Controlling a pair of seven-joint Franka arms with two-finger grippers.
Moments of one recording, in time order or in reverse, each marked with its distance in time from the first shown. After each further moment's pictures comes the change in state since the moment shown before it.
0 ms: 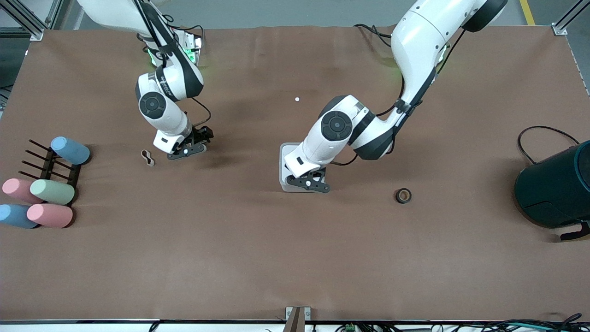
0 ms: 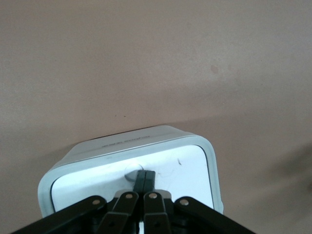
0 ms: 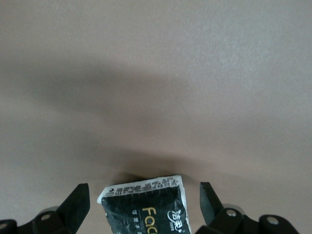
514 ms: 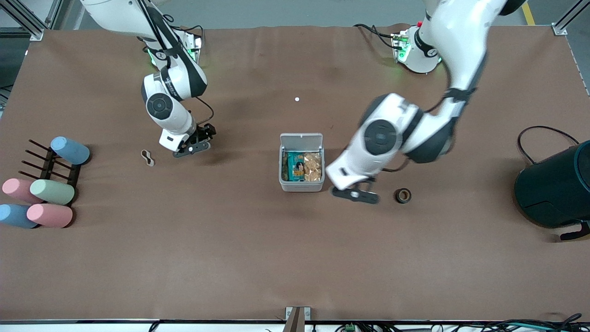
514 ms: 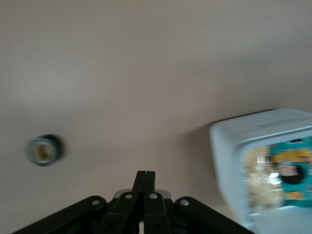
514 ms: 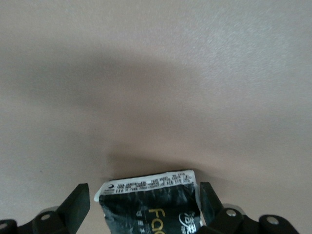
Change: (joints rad) left arm 0.219 -0.148 0.018 0.013 0.069 -0.378 0.238; right arm 0.022 0.056 0.000 -0.017 0.000 0.030 0.000
